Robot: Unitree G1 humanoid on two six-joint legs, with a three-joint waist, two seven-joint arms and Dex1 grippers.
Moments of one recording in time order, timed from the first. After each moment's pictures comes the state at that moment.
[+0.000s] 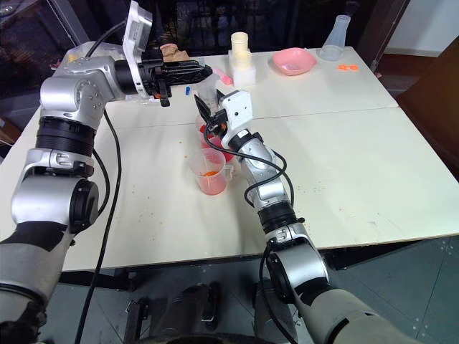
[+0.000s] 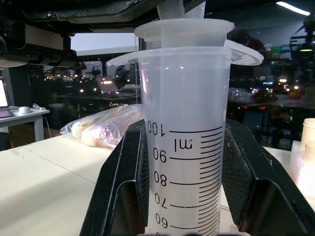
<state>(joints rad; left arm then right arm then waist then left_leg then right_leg) -1.30 0.47 0.00 0.71 -0.37 0.48 -1.26 -0.82 0.05 0.05 0.53 0.12 -0.24 0.37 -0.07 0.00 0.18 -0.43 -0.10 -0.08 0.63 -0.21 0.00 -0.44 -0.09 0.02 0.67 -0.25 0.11</state>
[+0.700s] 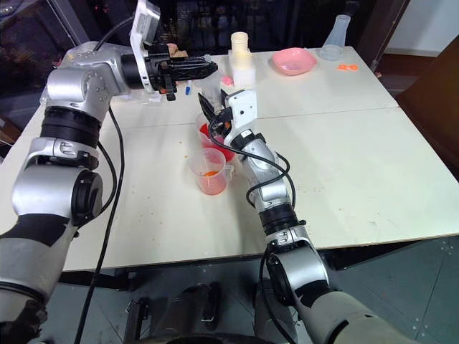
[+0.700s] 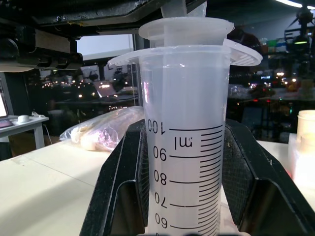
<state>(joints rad) -1.38 0.44 0.00 0.84 -0.34 0.46 -1.26 -0.80 0.05 0.04 0.48 0.15 -0.20 0.38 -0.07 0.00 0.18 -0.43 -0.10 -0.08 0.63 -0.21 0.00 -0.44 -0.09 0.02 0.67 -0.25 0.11</state>
